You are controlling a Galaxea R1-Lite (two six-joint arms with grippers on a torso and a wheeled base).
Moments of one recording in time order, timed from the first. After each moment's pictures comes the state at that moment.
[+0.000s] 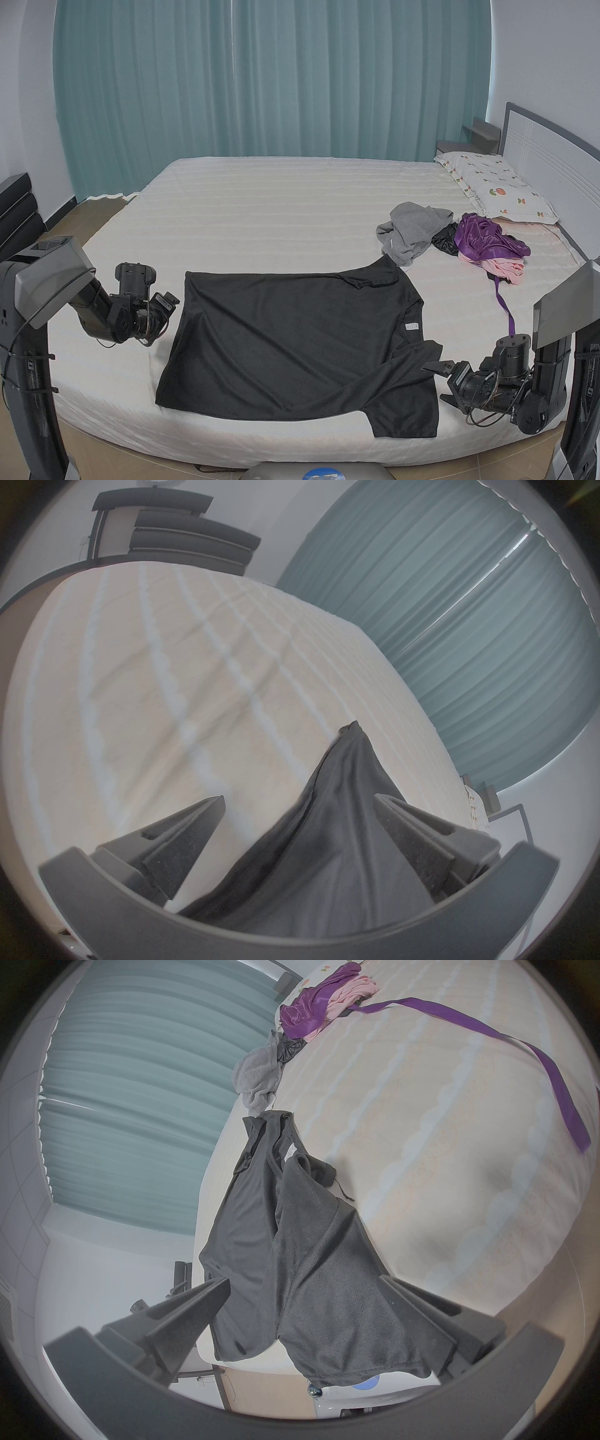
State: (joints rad) left arm -0.03 2.32 -1.02 -0.56 0.09 -0.97; right arm 0.23 2.31 -0.11 -1.55 0.22 1.06
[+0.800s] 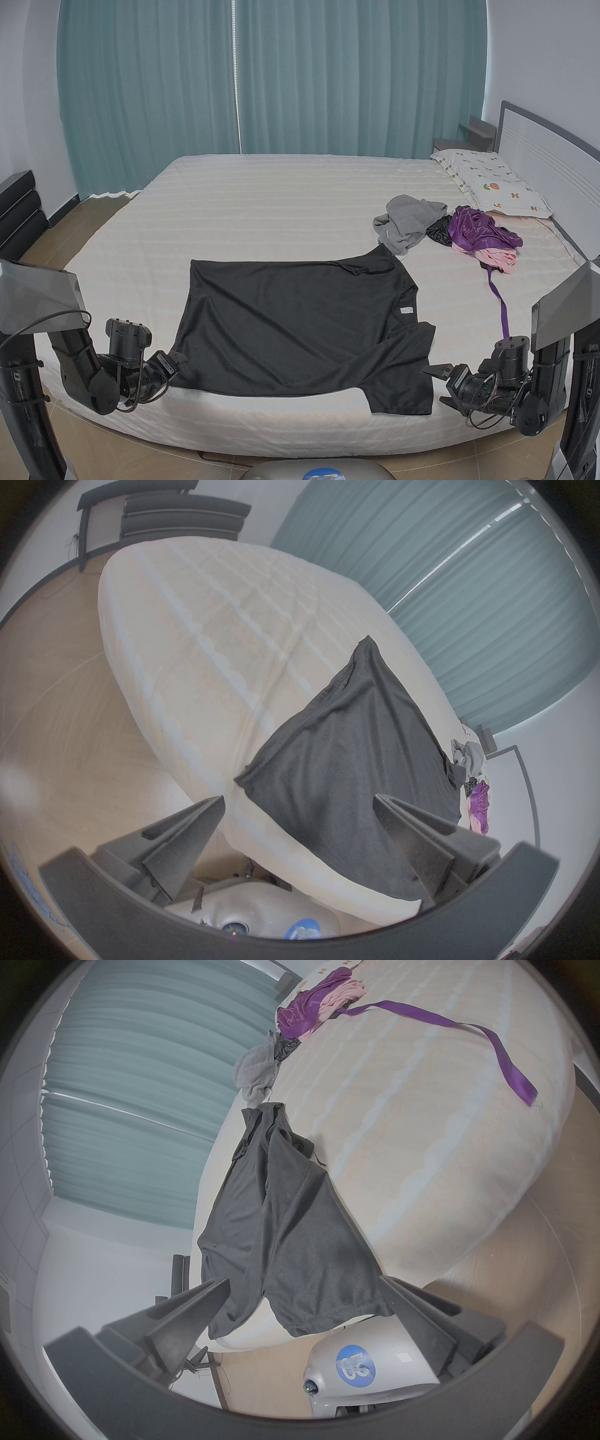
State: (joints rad) left arm -0.14 2.18 -0.39 -0.96 0.08 -0.89; right arm 0.24 2.31 -0.10 -1.55 0.21 1.04
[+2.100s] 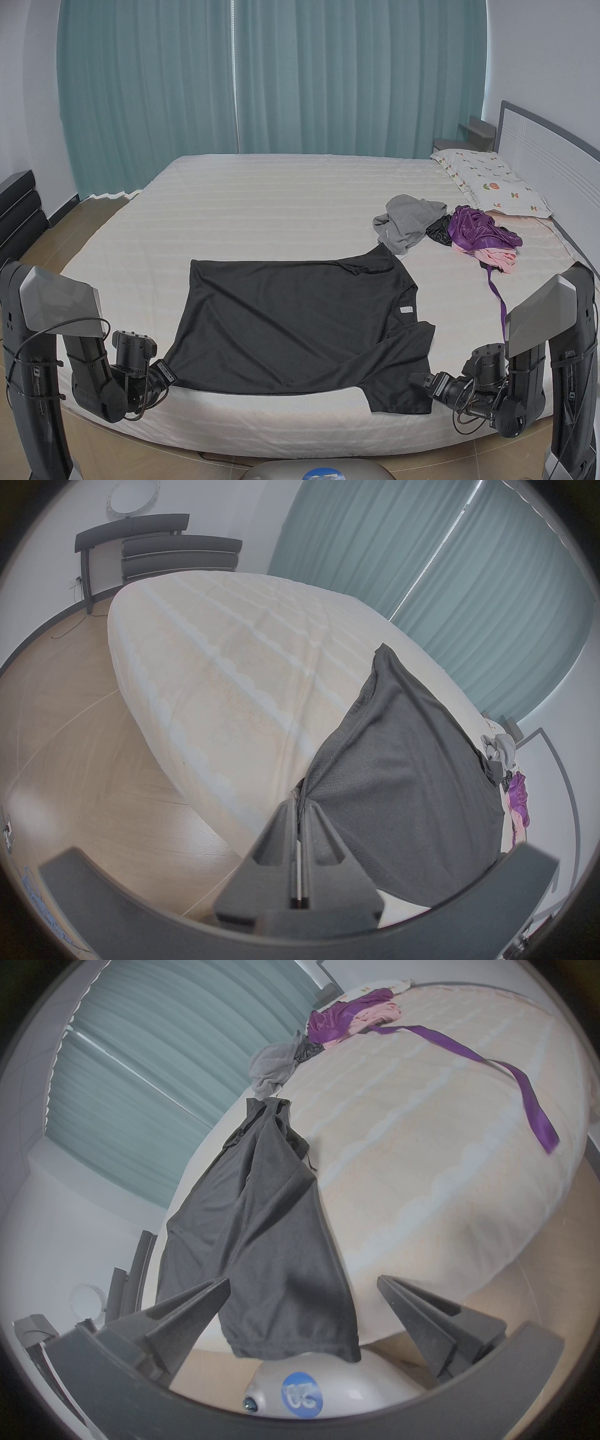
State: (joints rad) left arm -0.12 2.32 -0.38 -1.11 0.21 -0.81; right arm 0.29 2.46 -0.21 -1.55 0.07 0.80
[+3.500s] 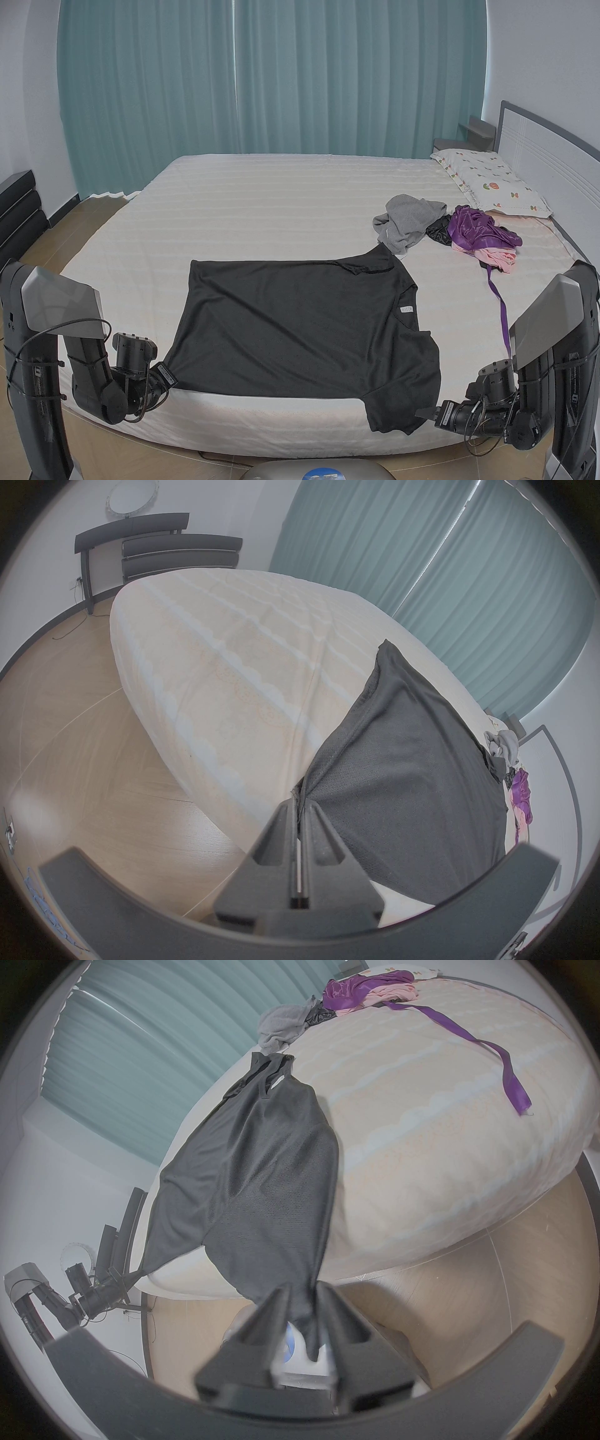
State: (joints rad) left arm -0.12 2.33 -0.37 -1.12 0.21 -0.81; right arm 0.32 2.42 -0.02 -1.55 0.14 0.72
